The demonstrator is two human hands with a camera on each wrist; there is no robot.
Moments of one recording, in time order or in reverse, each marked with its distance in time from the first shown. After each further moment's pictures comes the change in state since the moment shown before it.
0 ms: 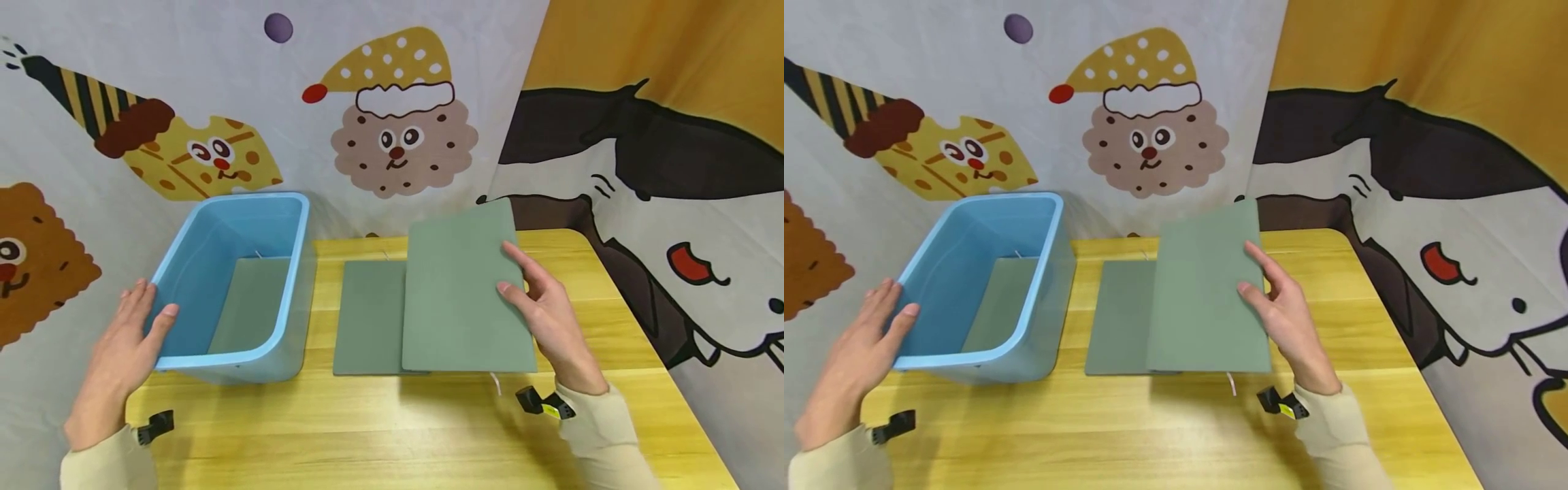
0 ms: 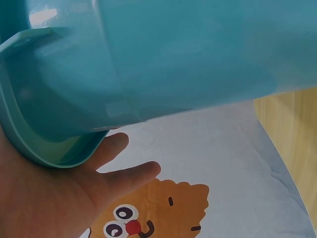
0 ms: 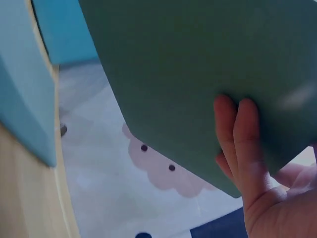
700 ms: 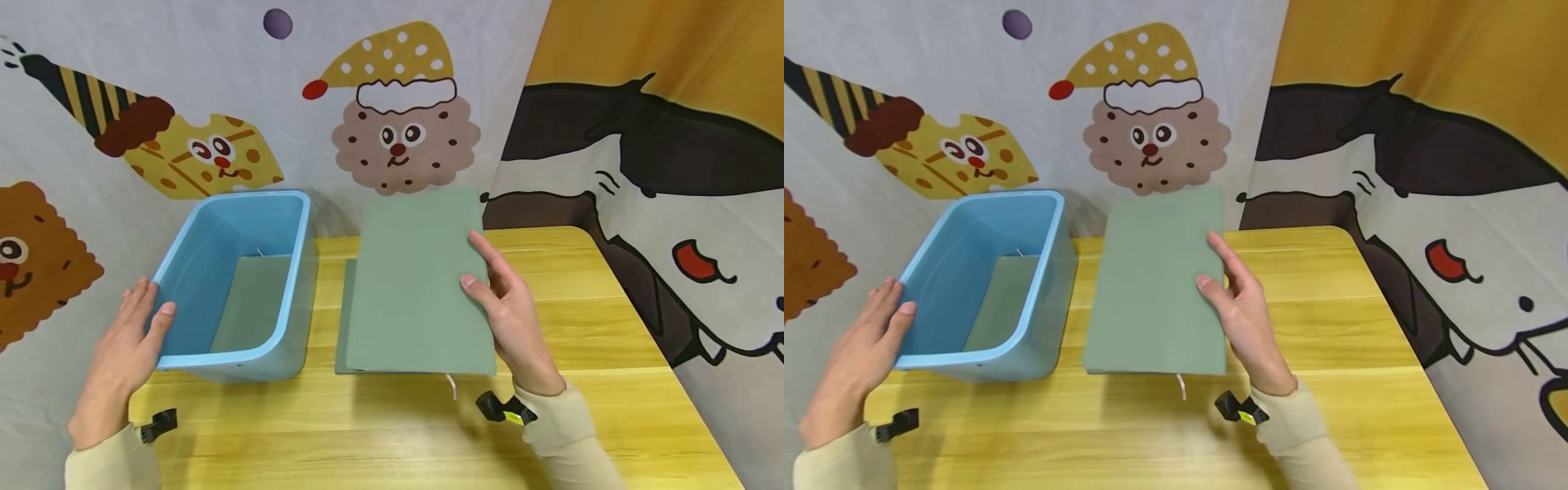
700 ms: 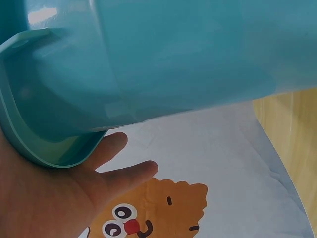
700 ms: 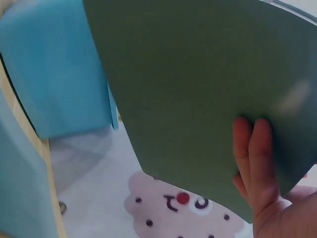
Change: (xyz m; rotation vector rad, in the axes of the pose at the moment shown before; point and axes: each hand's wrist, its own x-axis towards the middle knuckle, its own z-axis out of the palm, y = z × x) left_hand 0.000 0.000 -0.001 -0.019 0.017 0.000; right_hand 0.004 -0.016 0.063 0.289 0.008 -0.117
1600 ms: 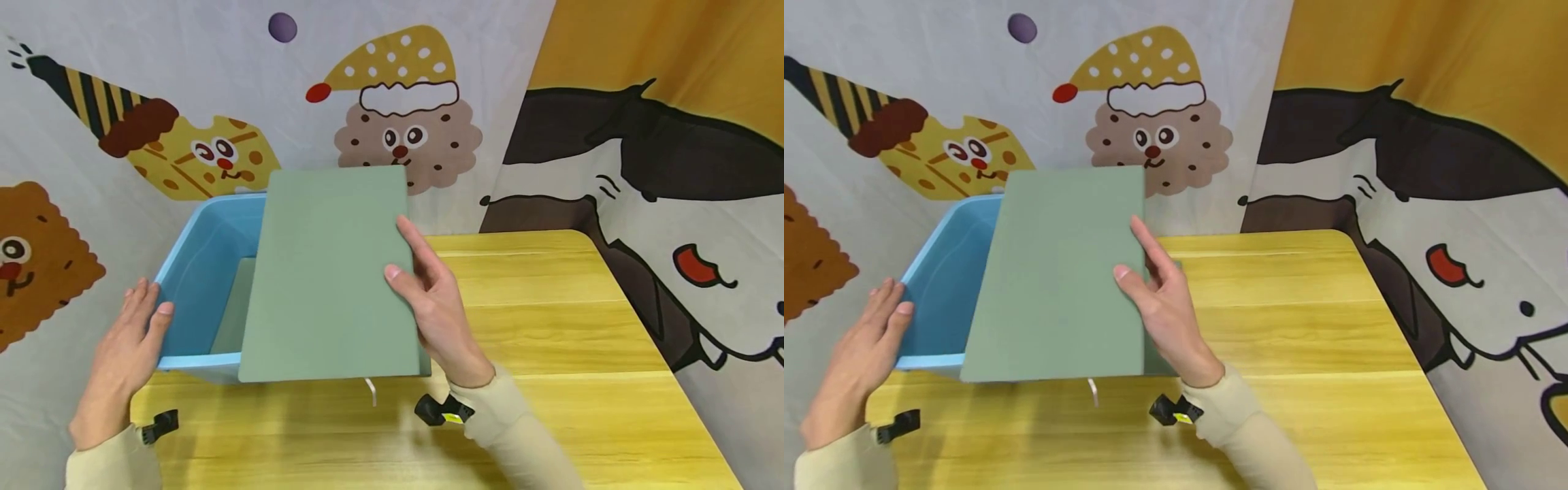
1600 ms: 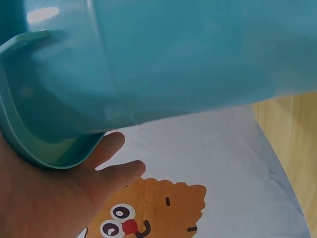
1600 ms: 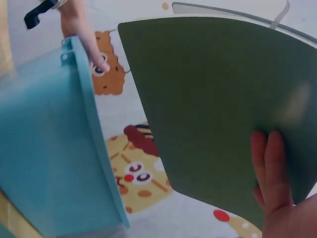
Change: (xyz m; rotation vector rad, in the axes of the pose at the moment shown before) left_hand -0.001 0.002 0.003 0.000 0.014 -0.020; right_hand 0.016 -0.010 0.094 0.205 -0.104 -0.038
